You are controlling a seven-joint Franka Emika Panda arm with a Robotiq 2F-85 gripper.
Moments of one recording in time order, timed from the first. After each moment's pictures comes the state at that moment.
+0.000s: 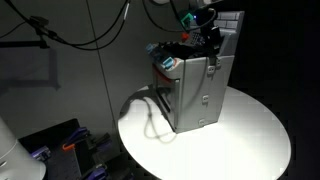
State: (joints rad) arm -0.07 0.26 -0.12 -1.77 -0.06 2.40 0.55
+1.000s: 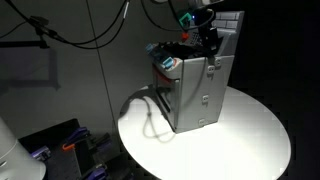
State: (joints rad) arm -0.06 0.25 -0.12 -1.77 -0.02 2.36 0.52
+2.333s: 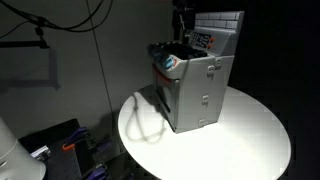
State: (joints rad) arm -0.06 0.09 -0.10 -1.75 0.03 1.81 0.32
